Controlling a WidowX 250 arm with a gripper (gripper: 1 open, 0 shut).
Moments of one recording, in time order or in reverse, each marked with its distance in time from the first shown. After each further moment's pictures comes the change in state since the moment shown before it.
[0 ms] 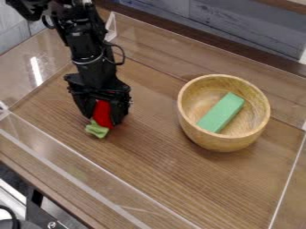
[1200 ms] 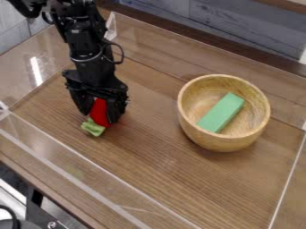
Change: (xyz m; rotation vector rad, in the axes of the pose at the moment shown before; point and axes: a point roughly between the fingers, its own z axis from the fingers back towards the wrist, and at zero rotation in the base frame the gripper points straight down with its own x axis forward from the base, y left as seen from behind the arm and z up) arm 0.000 0.005 0.003 0.035 0.000 -0.034
